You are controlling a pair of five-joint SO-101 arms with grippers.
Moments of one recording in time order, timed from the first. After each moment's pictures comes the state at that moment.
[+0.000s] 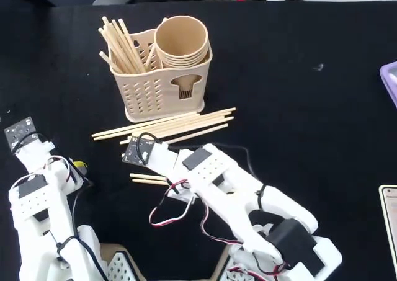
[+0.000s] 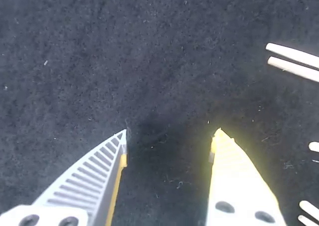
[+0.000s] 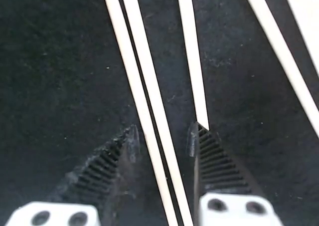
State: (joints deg) left arm -34.4 -47.3 74.3 44.1 -1.2; right arm -39.6 -13.1 53.0 49.7 31.5
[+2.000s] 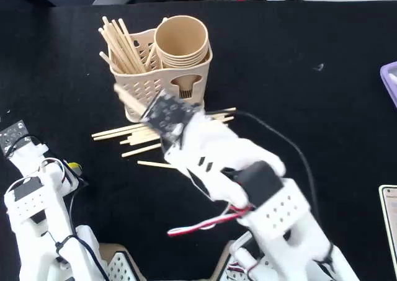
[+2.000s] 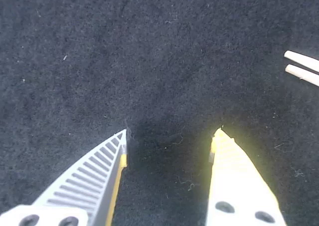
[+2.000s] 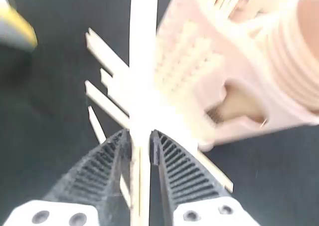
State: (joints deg) left arm -37.5 -47.3 74.3 44.1 -1.1; right arm -36.7 -49.8 33.9 62.2 19.2
